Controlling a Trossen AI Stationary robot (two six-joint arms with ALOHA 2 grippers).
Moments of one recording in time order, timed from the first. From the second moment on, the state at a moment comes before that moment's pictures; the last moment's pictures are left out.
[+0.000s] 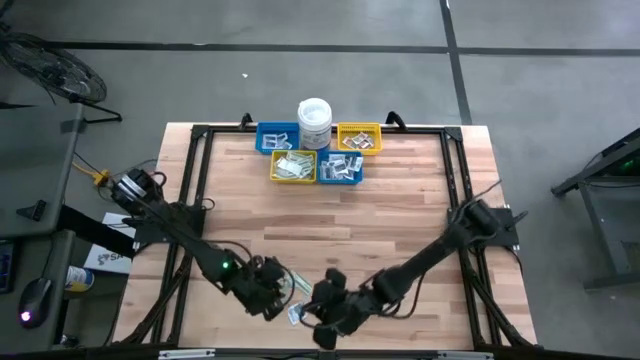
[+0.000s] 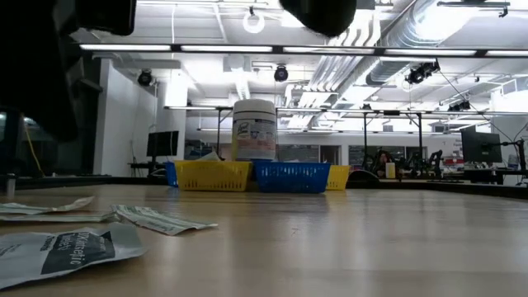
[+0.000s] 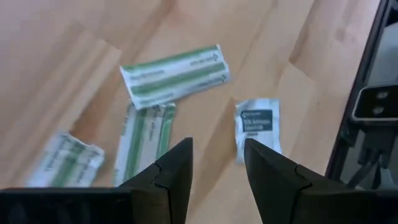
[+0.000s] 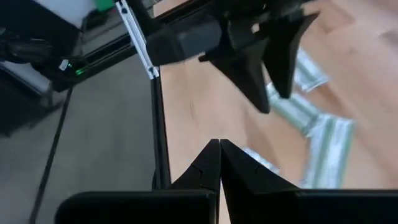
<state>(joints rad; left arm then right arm) -0.68 1.63 0.98 -0.34 -0.30 -1.20 0.59 2.04 1.54 -0.10 0.42 0.79</state>
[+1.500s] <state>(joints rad) -0.73 1.76 0.98 -0.20 -0.25 -1.18 0.61 2.32 1.54 0.05 0.41 0.92</state>
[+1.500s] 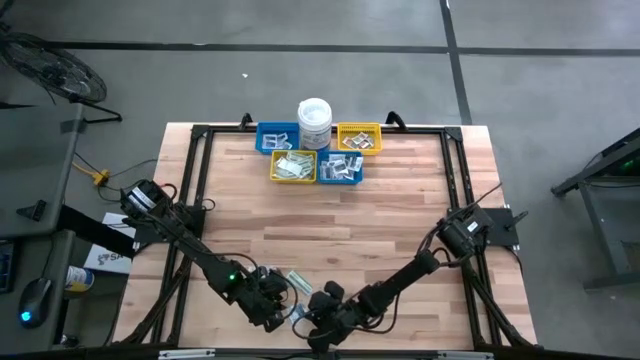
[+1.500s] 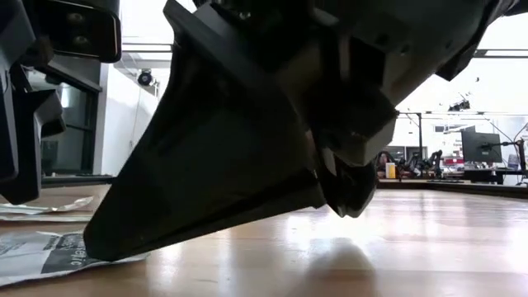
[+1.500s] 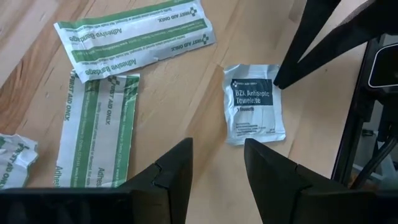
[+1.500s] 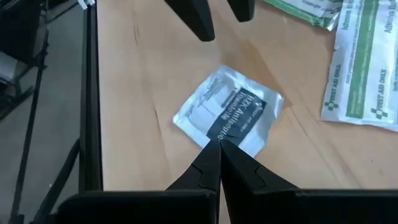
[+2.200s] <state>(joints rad) -0.73 1.83 0.98 -0.10 -0.26 -1.30 0.59 2.31 1.54 -0.04 0.39 0.96</state>
